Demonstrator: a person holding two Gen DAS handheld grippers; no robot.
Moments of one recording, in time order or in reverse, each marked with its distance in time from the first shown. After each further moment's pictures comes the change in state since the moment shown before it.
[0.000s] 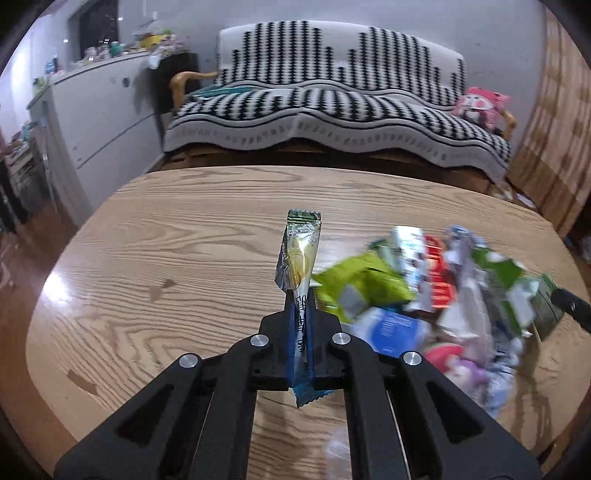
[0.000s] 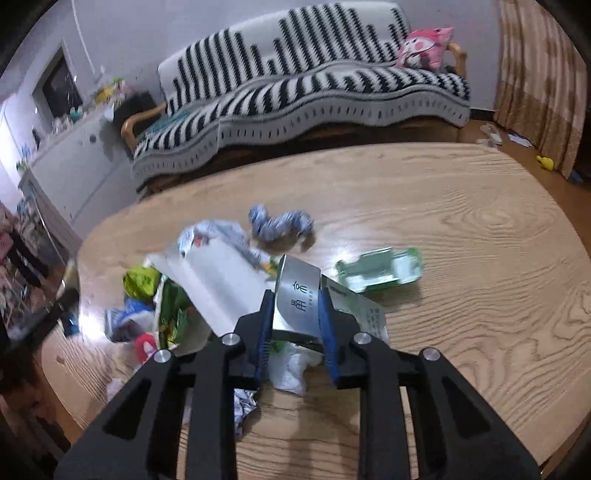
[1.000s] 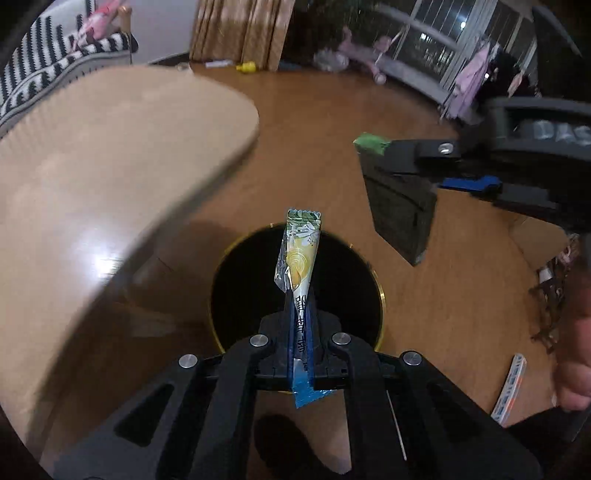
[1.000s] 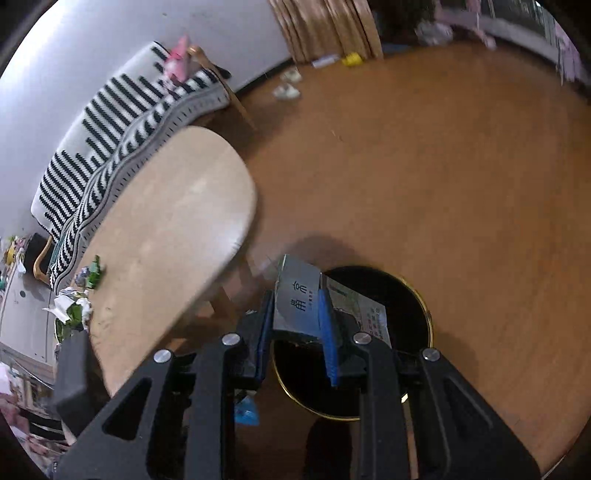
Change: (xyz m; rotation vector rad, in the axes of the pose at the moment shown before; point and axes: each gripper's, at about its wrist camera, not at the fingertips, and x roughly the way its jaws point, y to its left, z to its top) left arm -0.078 -0.520 -0.280 0.770 0.299 -0.820; right arm -0.216 -0.373 -0.217 0.640 0.009 -0.243
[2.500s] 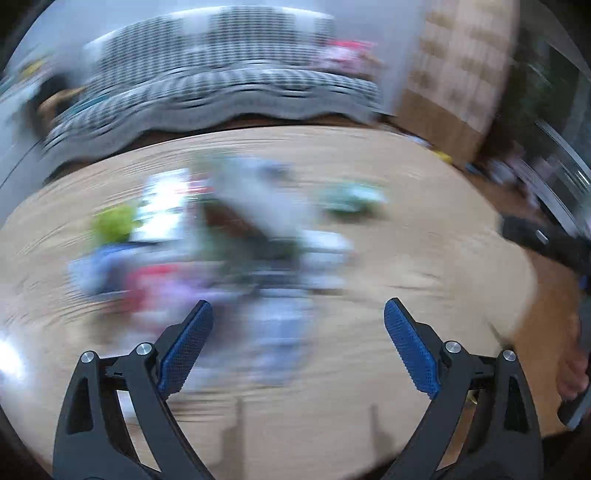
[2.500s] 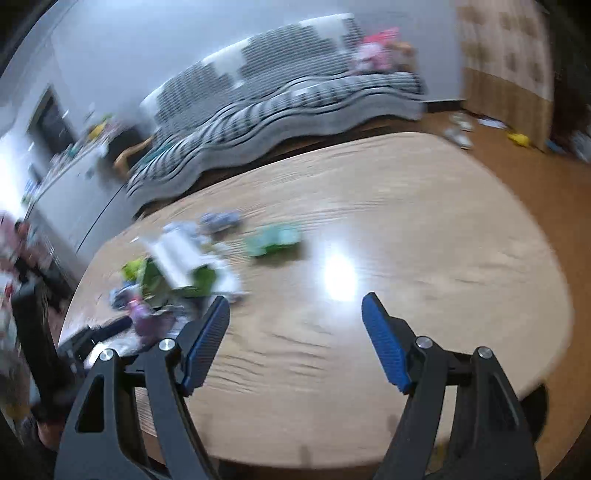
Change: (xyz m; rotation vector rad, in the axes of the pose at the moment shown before) left arm -0.284 0.296 -0.116 -0.545 -0.252 0.514; right arm 0.049 0.354 -0.039 -0.573 -0.022 0.290
